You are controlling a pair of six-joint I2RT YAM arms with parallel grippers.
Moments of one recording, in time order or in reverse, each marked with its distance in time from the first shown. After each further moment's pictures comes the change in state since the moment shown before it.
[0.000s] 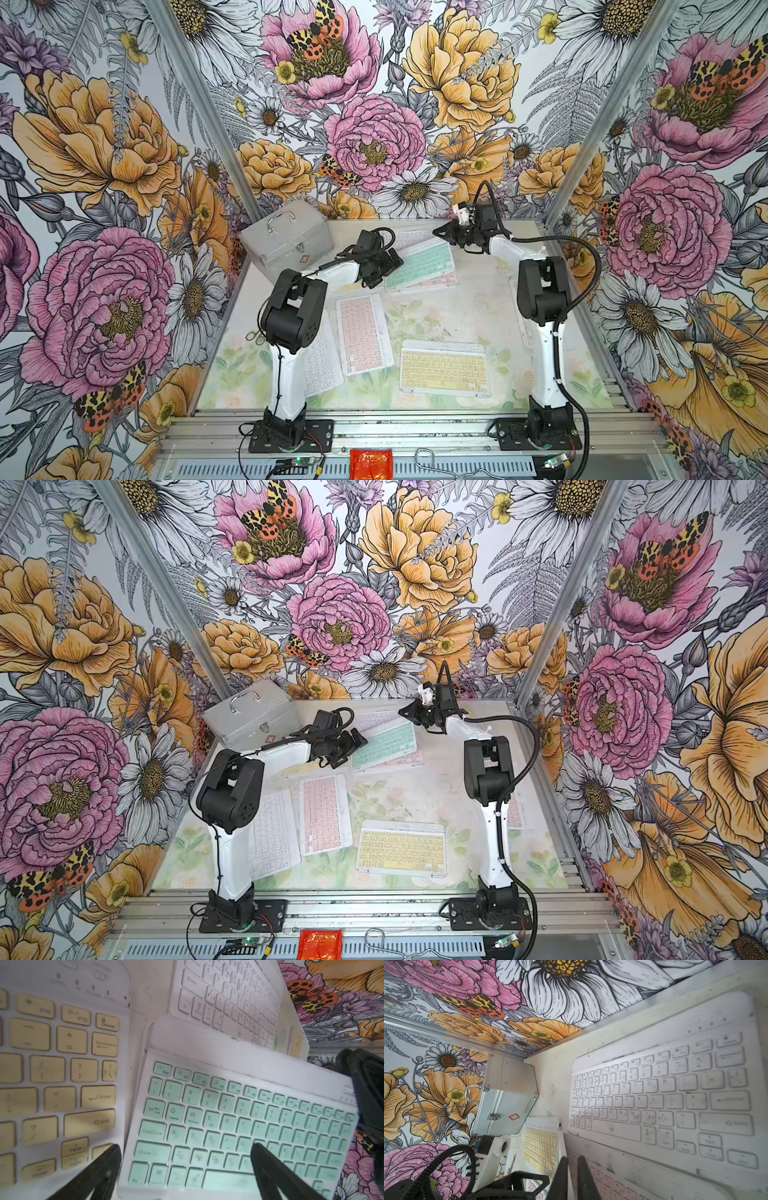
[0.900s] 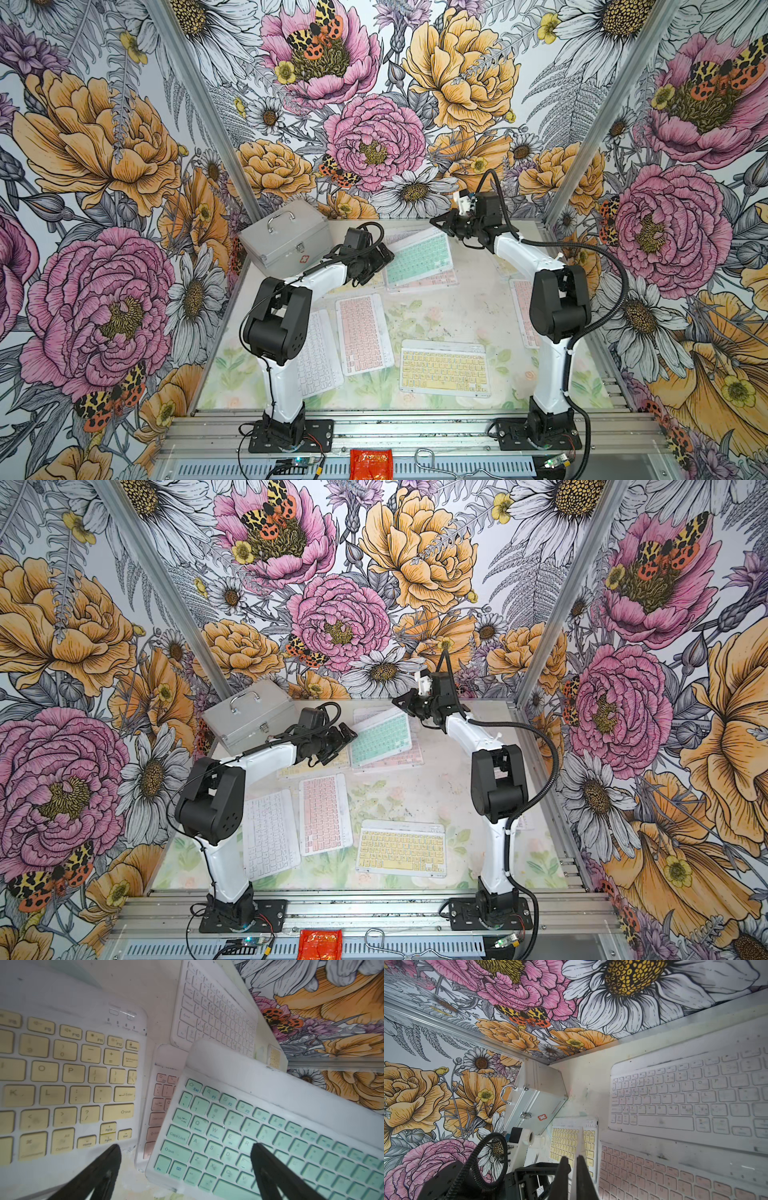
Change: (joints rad) left arm 0.046 -0.101 -0.086 0.034 -0.018 -0.002; right arm 0.069 -0.220 -0.117 0.035 0.051 0.094
